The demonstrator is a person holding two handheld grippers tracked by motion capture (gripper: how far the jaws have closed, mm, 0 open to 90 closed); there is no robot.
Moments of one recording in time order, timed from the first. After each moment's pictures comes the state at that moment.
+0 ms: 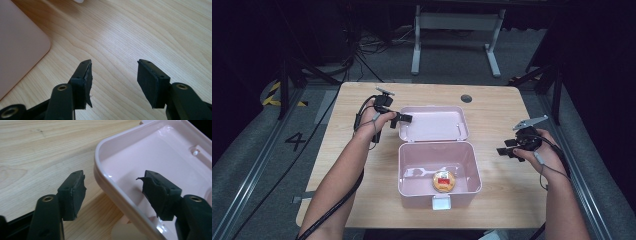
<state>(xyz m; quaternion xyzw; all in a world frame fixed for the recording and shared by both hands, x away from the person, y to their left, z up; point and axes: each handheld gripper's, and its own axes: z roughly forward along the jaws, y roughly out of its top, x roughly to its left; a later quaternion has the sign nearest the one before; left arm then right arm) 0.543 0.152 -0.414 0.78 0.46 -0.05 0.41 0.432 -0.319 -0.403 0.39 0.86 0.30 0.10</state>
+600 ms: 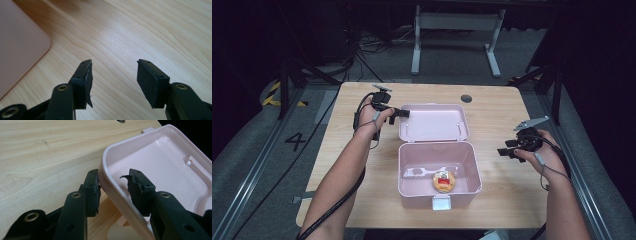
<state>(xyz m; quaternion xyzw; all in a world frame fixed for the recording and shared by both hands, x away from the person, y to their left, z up) 0.542 0.155 -0.398 0.77 0.47 -0.02 0.43 0.430 -0.321 -0.403 0.40 0.86 0.30 0.10</state>
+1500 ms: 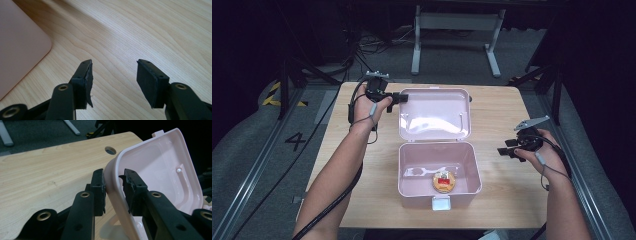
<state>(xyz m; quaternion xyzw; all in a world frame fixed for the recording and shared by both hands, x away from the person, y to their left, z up) 0.516 0.155 -0.329 0.76 0.42 0.06 0.48 0.430 -0.321 -0.401 0.39 0.86 0.30 0.10</state>
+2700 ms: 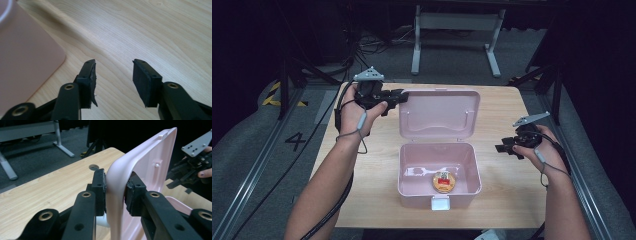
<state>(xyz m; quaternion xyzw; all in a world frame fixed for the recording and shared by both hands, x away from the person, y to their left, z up) 0.443 0.155 -0.270 0.78 0.34 0.12 0.52 0.426 -0.309 -0.382 0.40 0.86 0.31 0.08</state>
